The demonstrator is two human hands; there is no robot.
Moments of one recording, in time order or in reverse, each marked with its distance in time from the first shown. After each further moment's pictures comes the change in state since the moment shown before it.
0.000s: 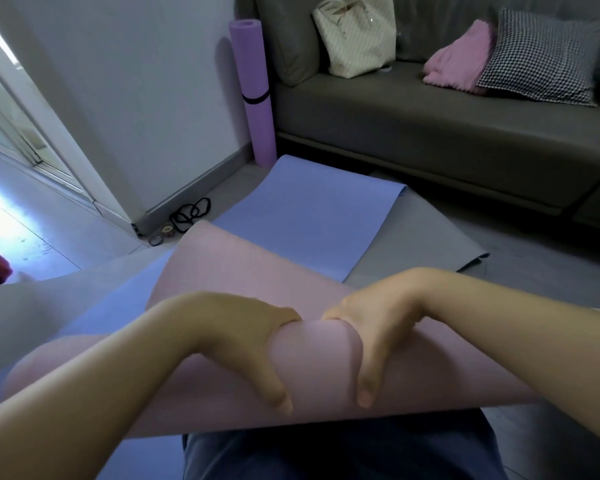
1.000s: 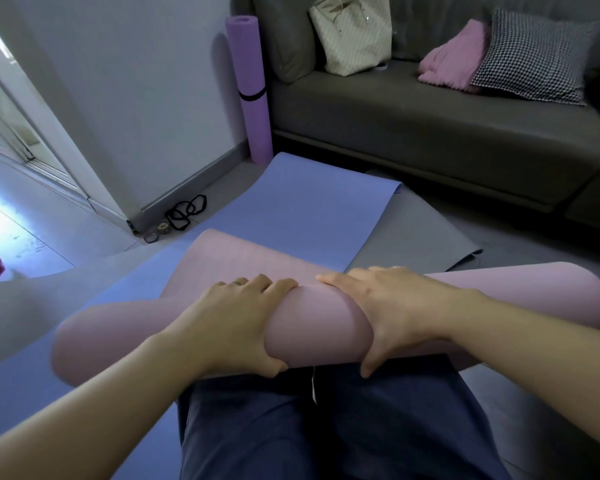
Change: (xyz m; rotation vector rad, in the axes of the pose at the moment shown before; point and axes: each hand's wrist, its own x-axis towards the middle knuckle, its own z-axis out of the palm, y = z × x) left_hand 0.024 -0.022 0.044 0.258 0.726 0.094; right_hand 0.002 0.021 0.035 -0.317 0.572 0.026
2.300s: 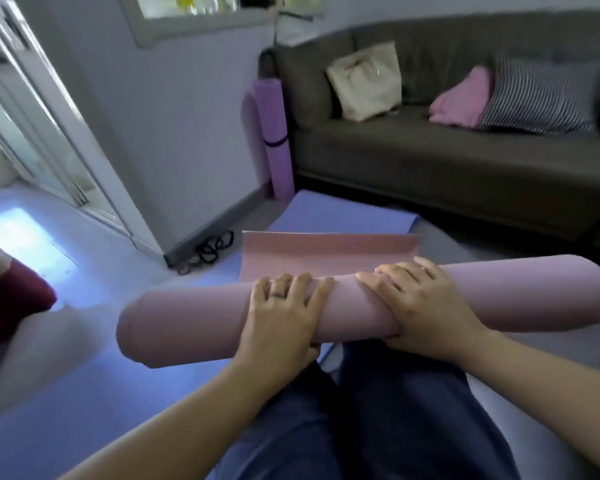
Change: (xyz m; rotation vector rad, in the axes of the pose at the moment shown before) left_hand 0.008 0.034 0.004 0.271 0.432 -0.120; right_hand -0.013 0.023 0.026 -0.301 0.695 0.054
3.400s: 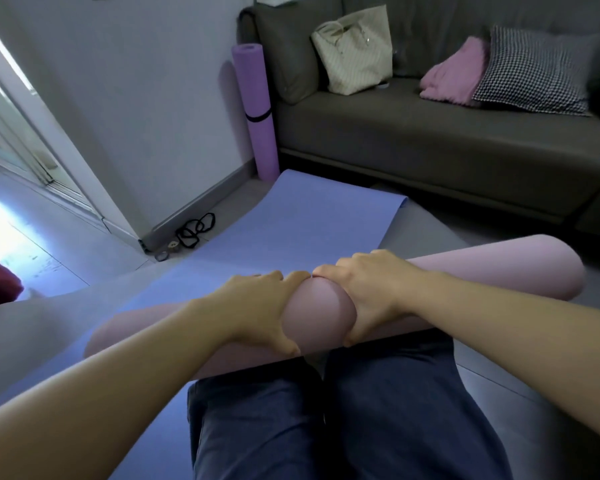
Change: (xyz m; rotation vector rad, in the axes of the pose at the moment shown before) left_hand 0.055 -0.039 0.000 -0.265 -0.706 0.075; right_hand 0.073 -0.005 -0.014 0.173 -0.603 -0.086
